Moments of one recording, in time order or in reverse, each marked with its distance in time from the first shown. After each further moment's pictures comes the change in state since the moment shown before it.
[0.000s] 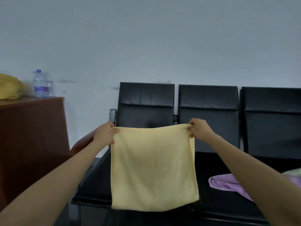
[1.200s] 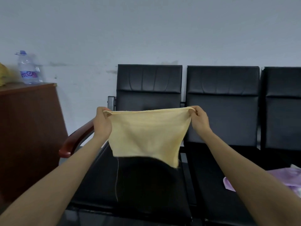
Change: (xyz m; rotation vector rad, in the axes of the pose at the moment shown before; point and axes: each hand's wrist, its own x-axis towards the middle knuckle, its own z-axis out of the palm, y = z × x) left_hand 0.074 -0.025 0.065 -0.444 0.292 -0.032; right_hand 0.083 0.008 0.084 0.629 0.263 -0.011
